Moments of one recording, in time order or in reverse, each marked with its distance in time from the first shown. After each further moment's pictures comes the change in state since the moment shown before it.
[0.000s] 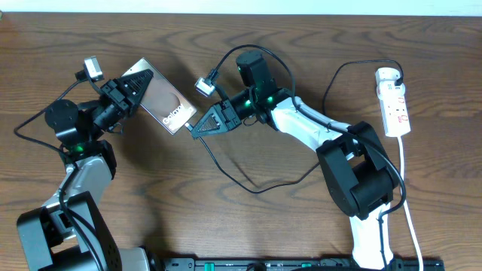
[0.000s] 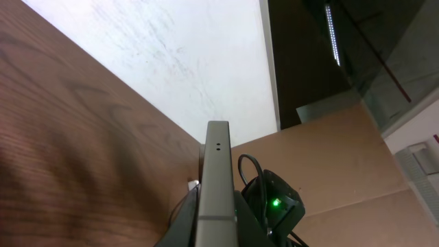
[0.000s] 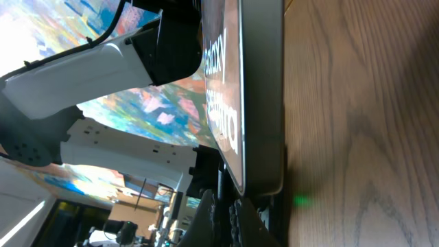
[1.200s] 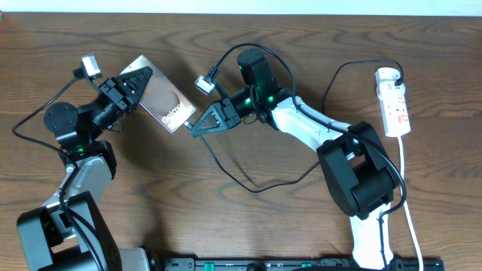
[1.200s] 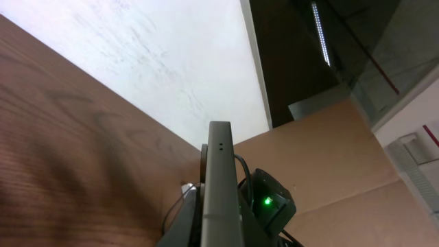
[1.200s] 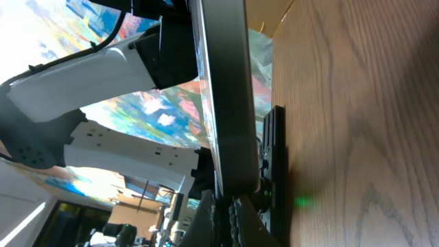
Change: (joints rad) left arm -0.002 0.000 0.000 0.097 0.007 -0.052; right arm -0.003 0.000 0.000 0.059 0.000 0.058
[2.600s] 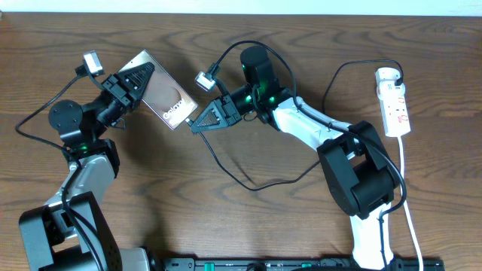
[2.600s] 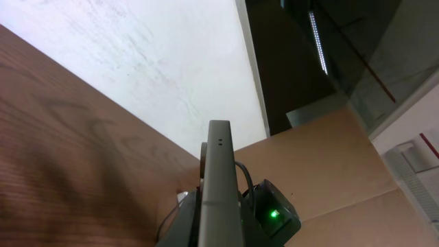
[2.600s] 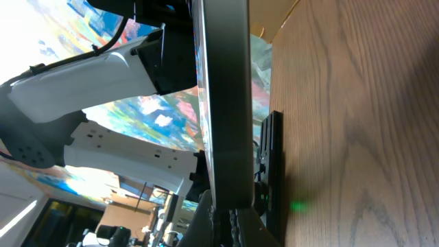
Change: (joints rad) left arm -0.033 0.000 0.008 0.004 -0.058 -0.019; right arm -0.007 0.000 -0.013 0.144 0.000 0.099
